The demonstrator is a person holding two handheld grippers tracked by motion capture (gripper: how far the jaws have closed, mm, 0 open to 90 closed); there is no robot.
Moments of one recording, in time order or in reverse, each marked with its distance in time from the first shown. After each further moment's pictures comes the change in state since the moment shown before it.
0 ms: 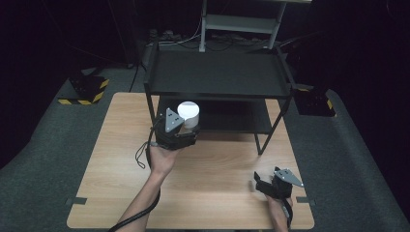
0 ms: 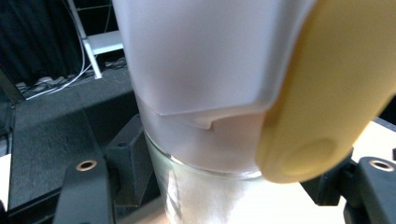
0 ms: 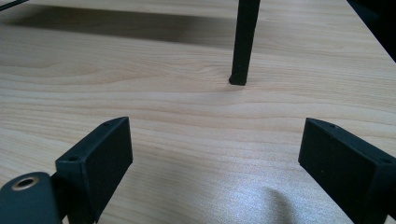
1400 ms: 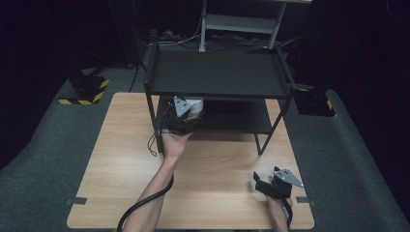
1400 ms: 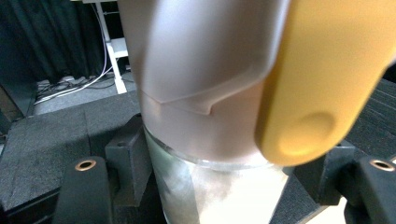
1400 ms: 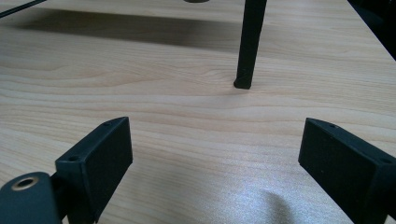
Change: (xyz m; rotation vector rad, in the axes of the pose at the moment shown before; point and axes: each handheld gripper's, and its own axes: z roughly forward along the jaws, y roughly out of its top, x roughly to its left) left arm -0.002 0.003 0.053 -0.037 0.076 -0.065; right arm -0.001 -0.001 -0.001 -0.011 0.014 -0.002
